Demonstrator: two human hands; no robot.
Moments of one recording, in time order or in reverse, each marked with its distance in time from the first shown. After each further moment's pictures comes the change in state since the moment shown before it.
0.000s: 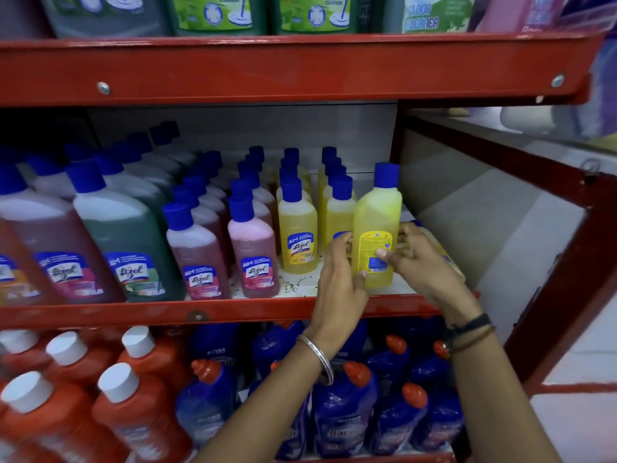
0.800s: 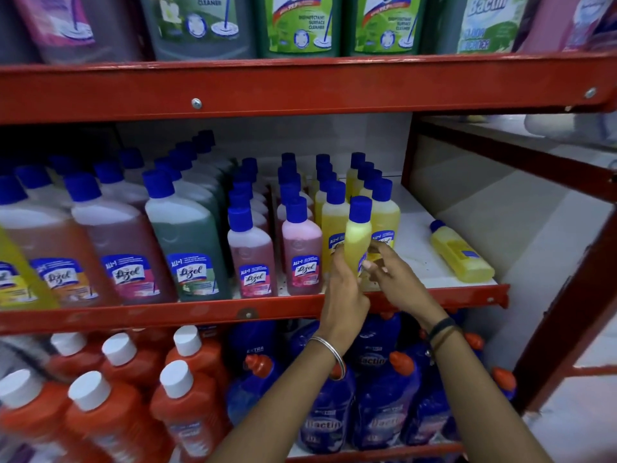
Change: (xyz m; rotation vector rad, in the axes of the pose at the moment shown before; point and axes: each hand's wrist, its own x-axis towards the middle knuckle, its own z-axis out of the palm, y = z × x) left_hand -0.012 -0.039 -0.054 0.050 -0.050 -0.056; right_hand -0.009 0.007 0.090 -0.098 -0.066 -0.059
